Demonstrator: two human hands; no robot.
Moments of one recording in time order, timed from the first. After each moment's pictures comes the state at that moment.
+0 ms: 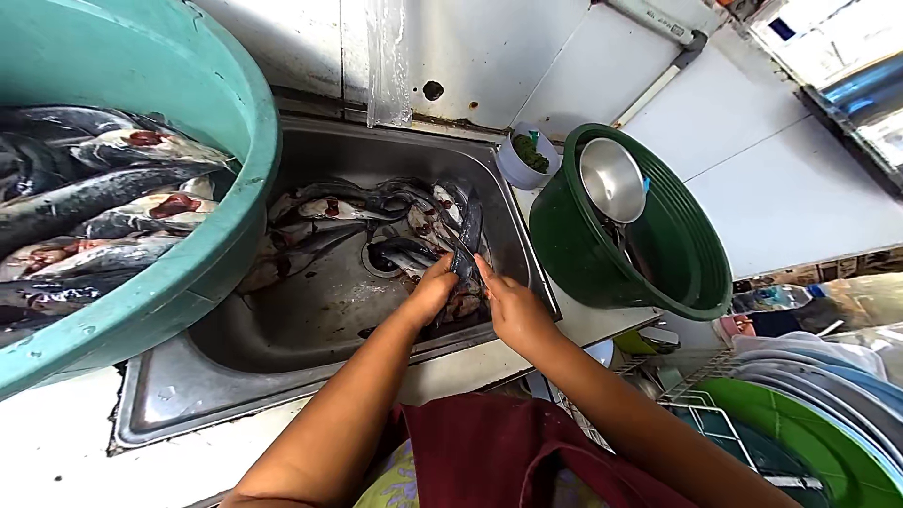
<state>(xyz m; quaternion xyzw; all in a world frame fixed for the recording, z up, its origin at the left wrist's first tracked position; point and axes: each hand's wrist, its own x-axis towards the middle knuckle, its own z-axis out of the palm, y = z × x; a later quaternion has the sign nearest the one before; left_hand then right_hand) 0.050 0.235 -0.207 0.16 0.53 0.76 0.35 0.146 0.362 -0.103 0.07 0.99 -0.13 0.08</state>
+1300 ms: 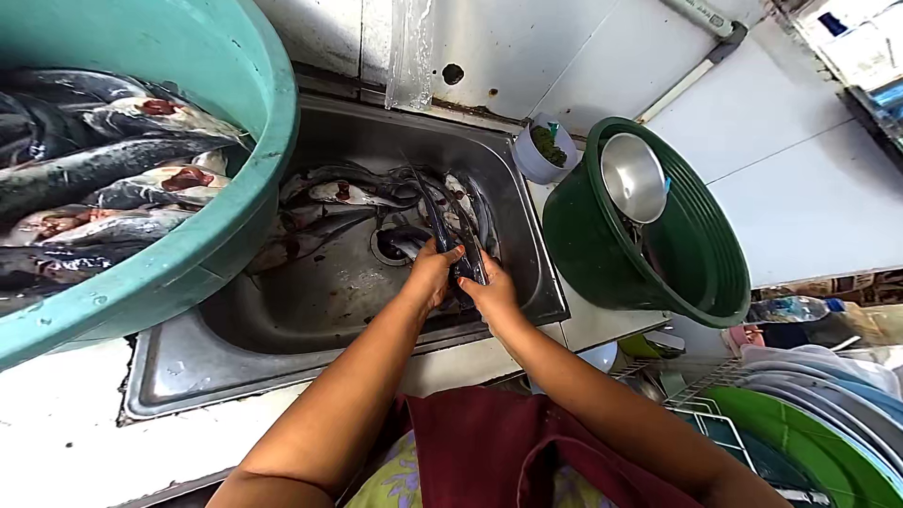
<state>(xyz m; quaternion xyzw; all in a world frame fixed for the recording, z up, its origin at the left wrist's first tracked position) 0.045 0.237 -0.198 -0.08 0.47 0.82 0.31 0.112 0.342 -0.168 0.28 0.81 -0.51 0.01</state>
